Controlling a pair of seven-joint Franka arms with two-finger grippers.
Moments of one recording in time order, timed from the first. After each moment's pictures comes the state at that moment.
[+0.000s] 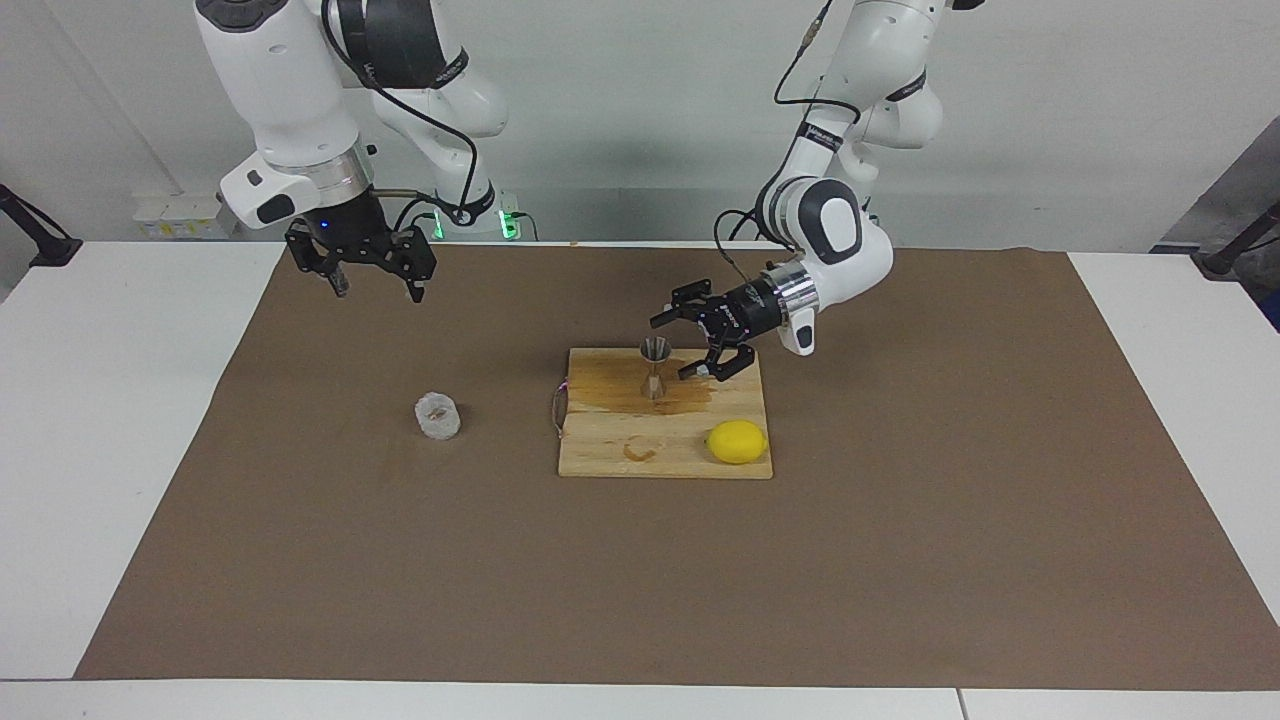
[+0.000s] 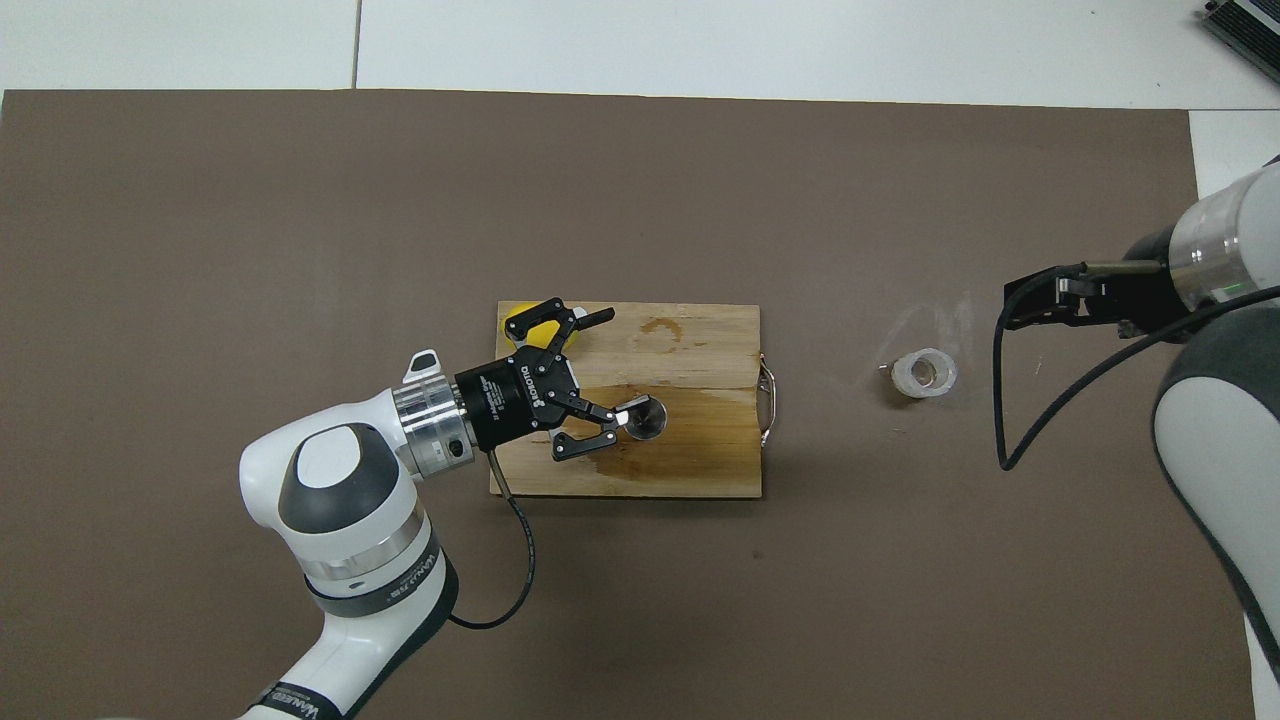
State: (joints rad) left arm -0.38 0.08 -0.11 -2.21 -1.97 2.30 -0.81; right arm -0.15 0.00 0.25 -1.63 -0.02 1.65 0.19
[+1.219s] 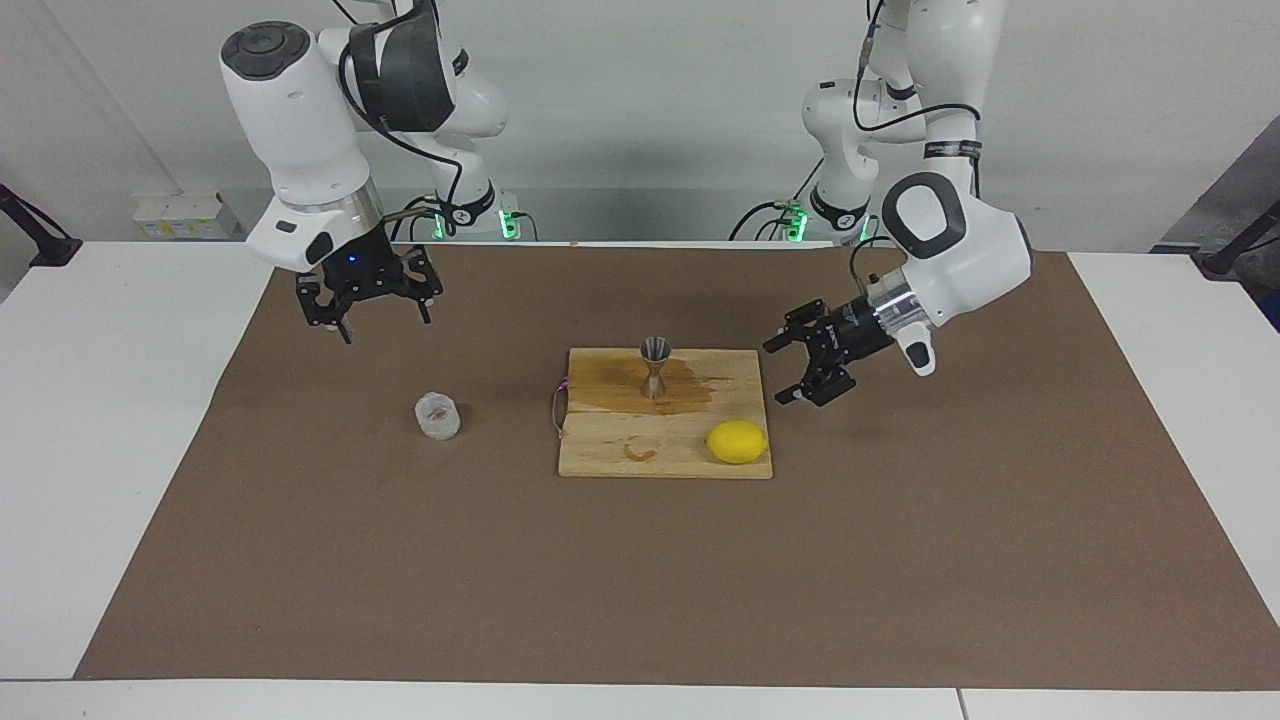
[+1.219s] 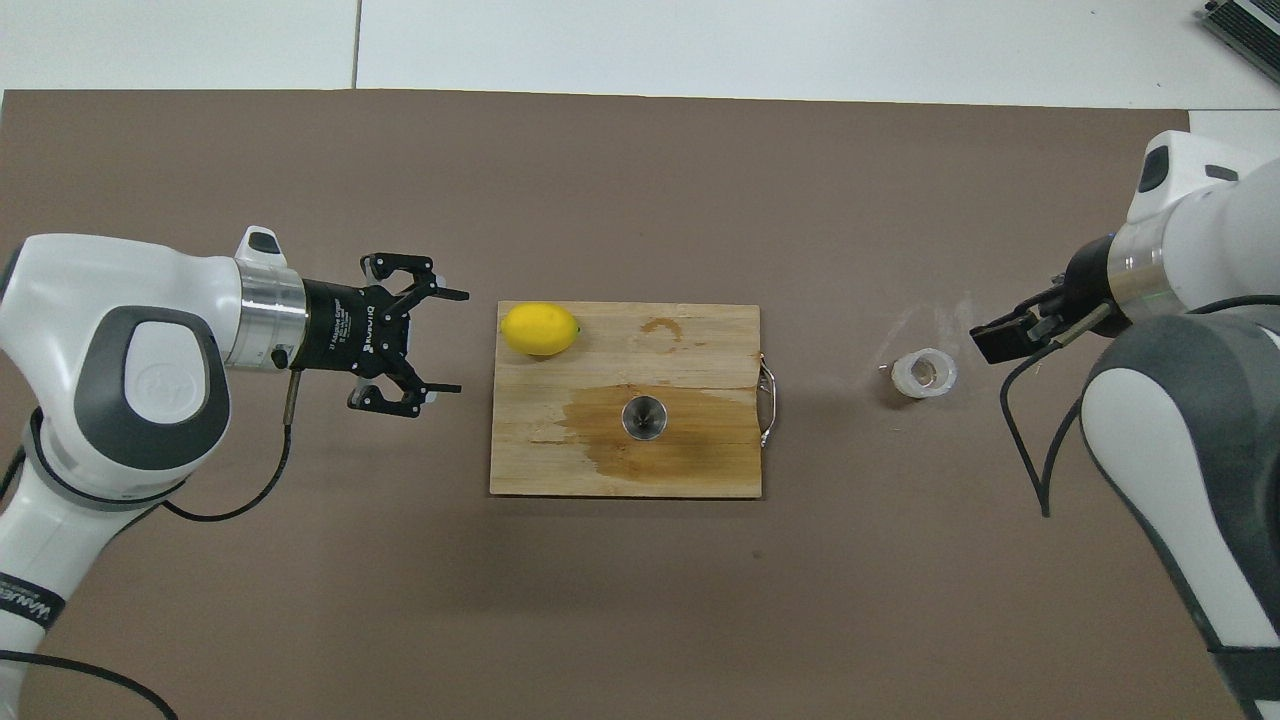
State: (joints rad) left arm -0.10 0.08 -0.11 -2.00 -0.80 2.05 -1.16; right arm -0.18 0.02 0.25 -1.81 0.06 1.90 -0.58
